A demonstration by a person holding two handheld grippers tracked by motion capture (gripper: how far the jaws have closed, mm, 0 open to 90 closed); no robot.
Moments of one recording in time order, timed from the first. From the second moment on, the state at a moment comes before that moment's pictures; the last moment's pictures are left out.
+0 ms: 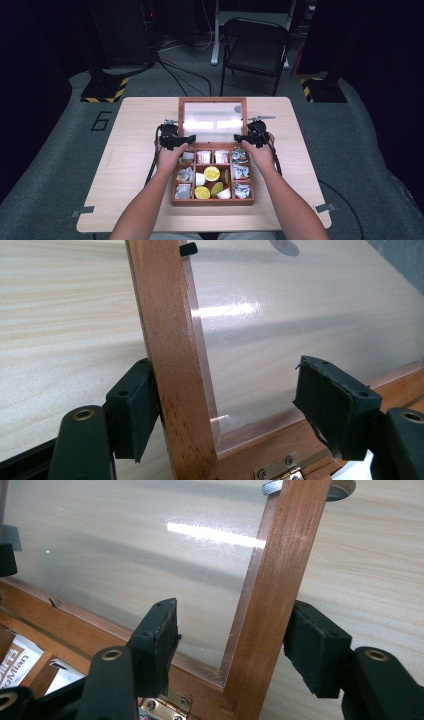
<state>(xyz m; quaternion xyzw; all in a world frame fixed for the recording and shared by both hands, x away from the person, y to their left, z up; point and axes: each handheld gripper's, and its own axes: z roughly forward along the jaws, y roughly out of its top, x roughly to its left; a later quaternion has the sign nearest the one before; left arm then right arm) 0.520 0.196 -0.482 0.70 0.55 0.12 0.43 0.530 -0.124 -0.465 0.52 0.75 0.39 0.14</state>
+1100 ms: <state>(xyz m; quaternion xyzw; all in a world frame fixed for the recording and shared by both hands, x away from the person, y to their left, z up) 0.526 0.200 -0.490 0.70 0.57 0.09 0.42 0.536 -0.127 -0.475 0.55 0.74 0.38 0.10</state>
